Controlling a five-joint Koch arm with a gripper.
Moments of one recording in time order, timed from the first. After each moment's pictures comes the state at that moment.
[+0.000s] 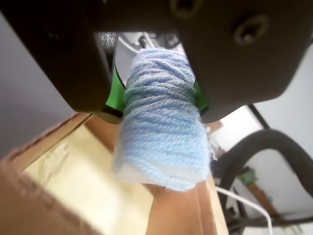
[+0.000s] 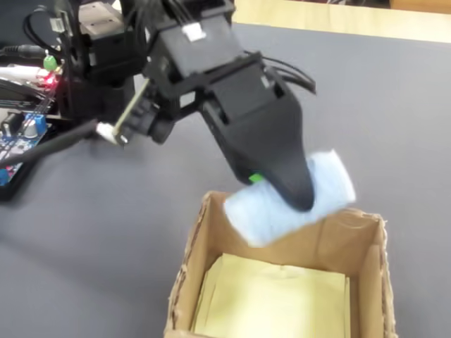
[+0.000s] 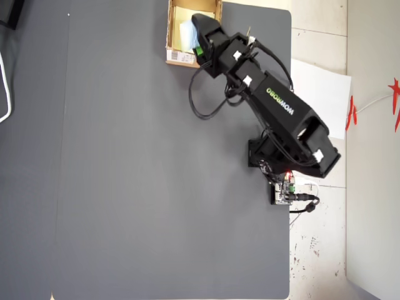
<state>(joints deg) 49.0 98.3 125.1 5.0 70.5</state>
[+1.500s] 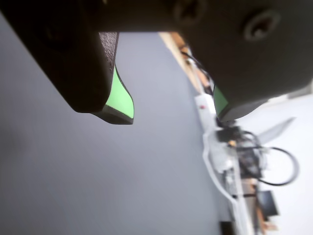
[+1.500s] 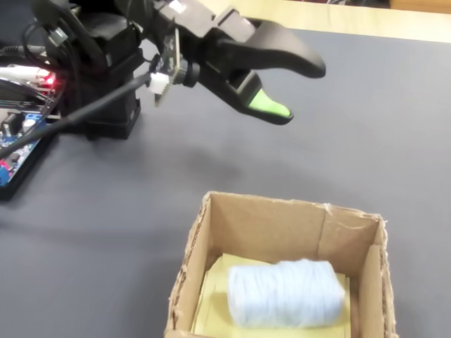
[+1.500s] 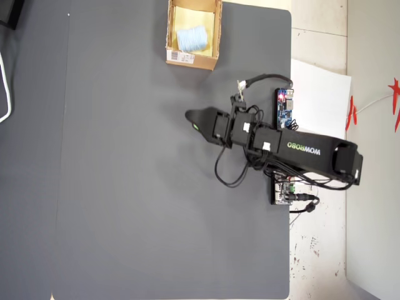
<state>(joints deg) 14.1 130.6 164.3 -6.9 90.3</state>
